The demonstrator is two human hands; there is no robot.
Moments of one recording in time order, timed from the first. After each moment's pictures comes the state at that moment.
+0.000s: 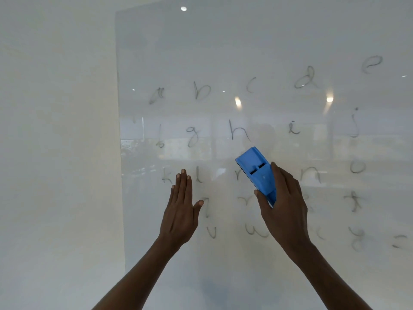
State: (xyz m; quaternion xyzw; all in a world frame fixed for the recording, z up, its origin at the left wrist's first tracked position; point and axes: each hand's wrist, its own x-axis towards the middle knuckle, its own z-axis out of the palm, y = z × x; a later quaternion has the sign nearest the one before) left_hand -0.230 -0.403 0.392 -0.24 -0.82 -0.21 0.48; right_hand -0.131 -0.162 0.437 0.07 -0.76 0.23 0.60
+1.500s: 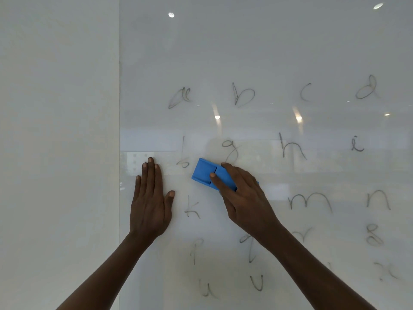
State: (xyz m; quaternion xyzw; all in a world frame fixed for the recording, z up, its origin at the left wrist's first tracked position) left_hand -0.407 -0.548 0.463 -0.24 -0.74 -0.20 0.59; right_hand -0.300 -0.311 0.496 0.20 -0.74 -0.08 0.64
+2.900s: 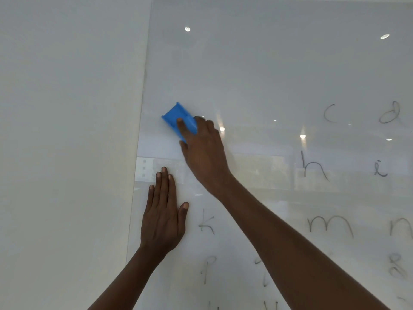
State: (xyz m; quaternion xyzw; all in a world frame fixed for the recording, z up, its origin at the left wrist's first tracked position) left_hand -0.408 -0.545 0.461 -0.22 -0.73 -0.22 0.61; right_hand -0.338 -0.444 0.625 0.16 -0.74 -0.05 0.65
